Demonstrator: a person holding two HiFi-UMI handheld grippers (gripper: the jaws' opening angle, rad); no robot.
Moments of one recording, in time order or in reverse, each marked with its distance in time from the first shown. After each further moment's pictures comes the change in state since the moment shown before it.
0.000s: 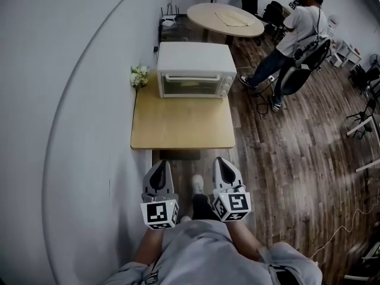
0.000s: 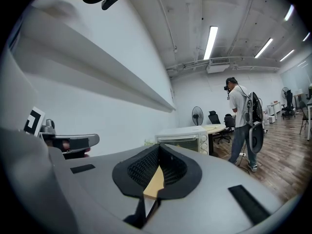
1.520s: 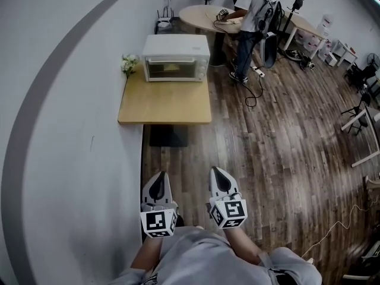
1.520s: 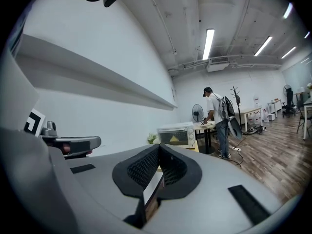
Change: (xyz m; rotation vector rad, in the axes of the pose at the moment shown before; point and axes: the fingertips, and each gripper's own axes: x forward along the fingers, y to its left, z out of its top) left arm -0.178 -0.174 -0.030 0.000 0.048 0.018; right arm -0.236 -0.044 -0.017 0.006 0.039 0.049
